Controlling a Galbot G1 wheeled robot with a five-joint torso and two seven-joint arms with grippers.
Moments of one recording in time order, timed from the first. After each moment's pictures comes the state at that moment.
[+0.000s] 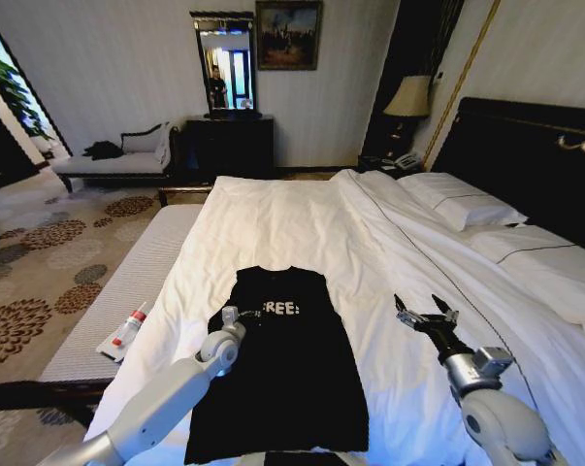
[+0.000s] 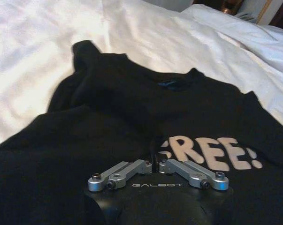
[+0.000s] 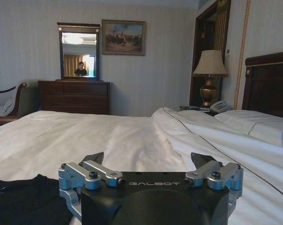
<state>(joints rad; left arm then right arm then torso) 0.86 -1.00 0.20 -1.64 -1.03 0.28 -0.40 -1.74 1.09 0.87 2.21 0.56 -0.12 0.07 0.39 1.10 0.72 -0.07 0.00</state>
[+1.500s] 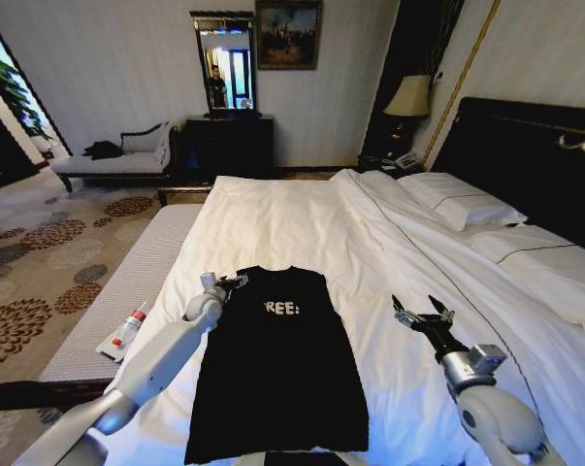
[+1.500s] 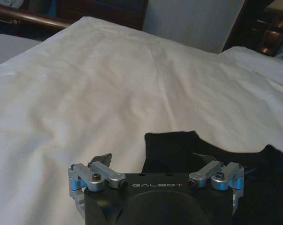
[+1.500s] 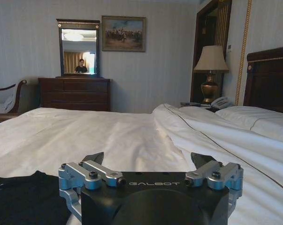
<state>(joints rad) 0.65 -1.07 0.10 -1.35 -1.01 0.24 -0.33 -1.71 1.06 0.85 2.17 0.57 -0.12 0.07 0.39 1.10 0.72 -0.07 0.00</state>
